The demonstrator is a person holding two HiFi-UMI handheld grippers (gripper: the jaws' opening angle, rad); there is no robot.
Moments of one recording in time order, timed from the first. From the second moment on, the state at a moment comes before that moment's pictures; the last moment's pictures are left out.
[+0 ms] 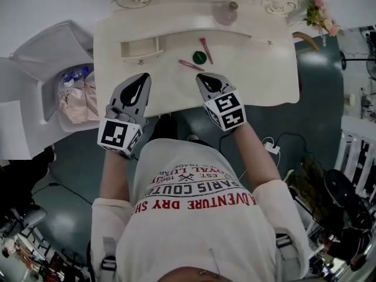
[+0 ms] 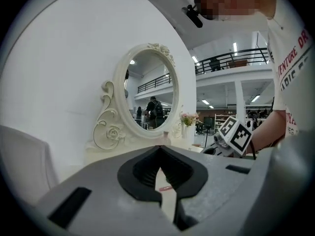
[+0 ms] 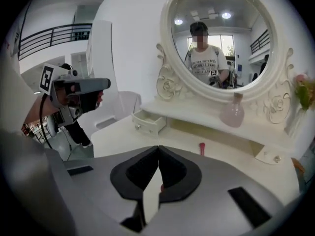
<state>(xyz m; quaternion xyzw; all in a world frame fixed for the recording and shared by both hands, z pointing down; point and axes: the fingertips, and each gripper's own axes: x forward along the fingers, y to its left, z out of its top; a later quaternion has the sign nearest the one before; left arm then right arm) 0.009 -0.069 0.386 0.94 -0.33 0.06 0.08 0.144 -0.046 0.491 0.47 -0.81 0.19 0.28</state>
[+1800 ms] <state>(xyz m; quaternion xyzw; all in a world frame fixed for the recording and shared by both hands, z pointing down) -0.035 -0.129 0.420 0.94 -0.32 0.09 0.09 0.090 -0.141 0.521 0.29 -0.79 0.19 0.50</state>
